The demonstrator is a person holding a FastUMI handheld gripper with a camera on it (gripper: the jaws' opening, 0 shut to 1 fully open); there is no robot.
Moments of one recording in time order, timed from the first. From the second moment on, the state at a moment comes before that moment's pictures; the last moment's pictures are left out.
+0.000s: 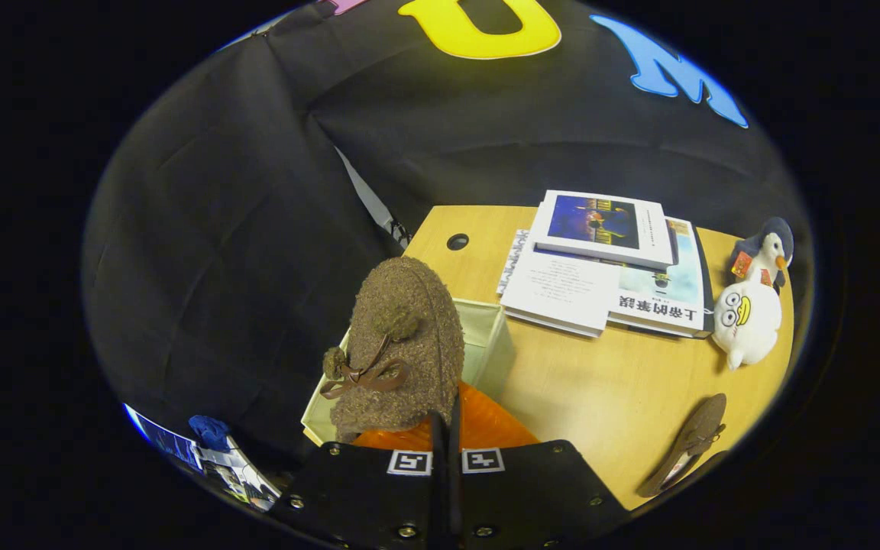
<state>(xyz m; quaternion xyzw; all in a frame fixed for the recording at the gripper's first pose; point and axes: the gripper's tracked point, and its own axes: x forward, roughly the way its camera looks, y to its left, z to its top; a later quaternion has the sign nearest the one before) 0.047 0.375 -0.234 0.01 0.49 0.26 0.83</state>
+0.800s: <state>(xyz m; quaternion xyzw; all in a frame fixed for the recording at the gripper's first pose) 0.049 0.443 -0.304 -0.05 0.54 0.25 0.80</state>
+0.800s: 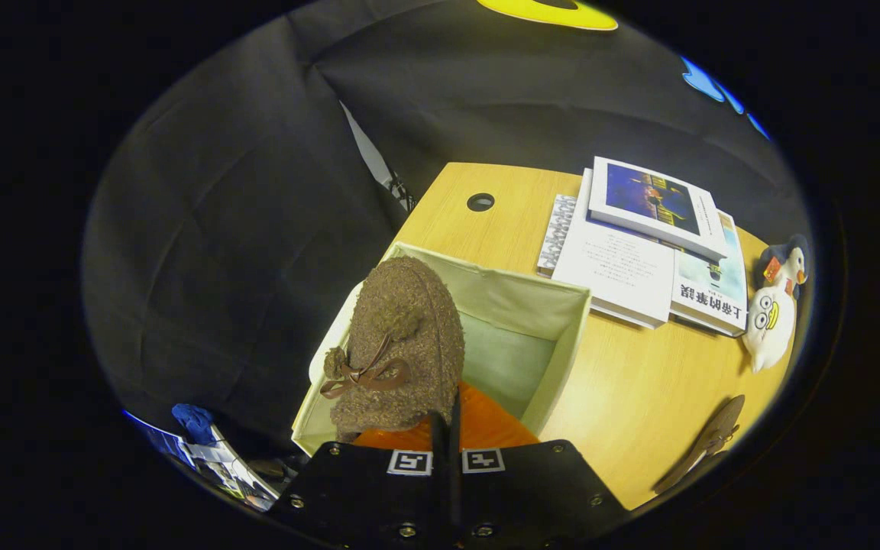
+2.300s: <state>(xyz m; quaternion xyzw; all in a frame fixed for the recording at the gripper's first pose) 0.058 0.263 -0.203 -0.01 0.46 0.22 0.86</state>
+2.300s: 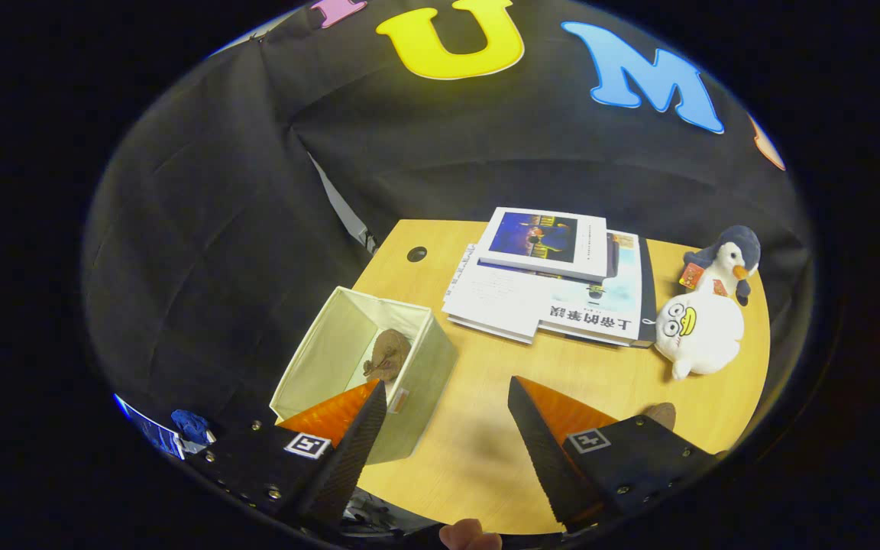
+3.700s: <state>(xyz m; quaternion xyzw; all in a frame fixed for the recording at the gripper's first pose) 0.022 0.007 -0.269 0.03 0.45 0.07 0.89</state>
